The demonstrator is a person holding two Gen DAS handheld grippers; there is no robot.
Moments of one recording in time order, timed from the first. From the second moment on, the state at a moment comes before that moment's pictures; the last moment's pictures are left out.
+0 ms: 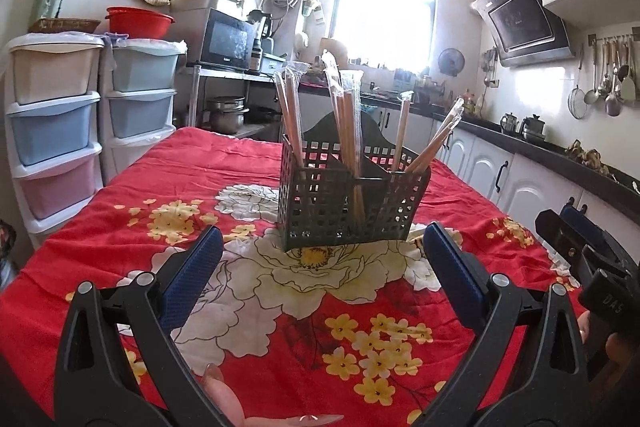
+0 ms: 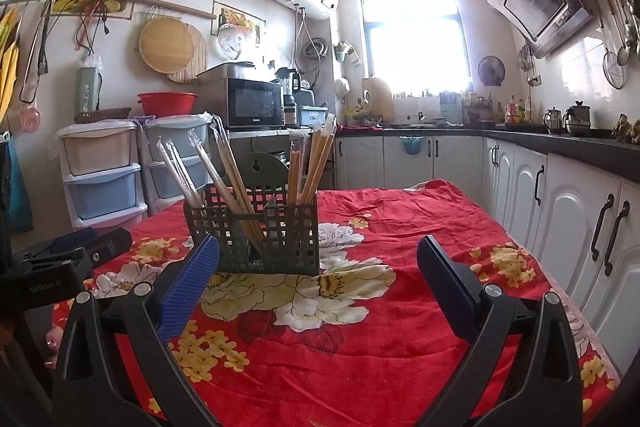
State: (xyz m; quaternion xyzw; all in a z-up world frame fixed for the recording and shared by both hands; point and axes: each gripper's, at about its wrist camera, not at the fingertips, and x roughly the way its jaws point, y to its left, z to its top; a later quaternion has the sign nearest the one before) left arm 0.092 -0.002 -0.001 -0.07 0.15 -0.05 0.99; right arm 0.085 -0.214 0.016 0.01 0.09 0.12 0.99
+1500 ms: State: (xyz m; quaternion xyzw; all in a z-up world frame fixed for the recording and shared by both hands) left arm 0.091 0.001 -0.001 -0.07 0.15 -0.05 0.99; right arm 0.086 -0.213 0.015 0.01 0.09 0.12 0.99
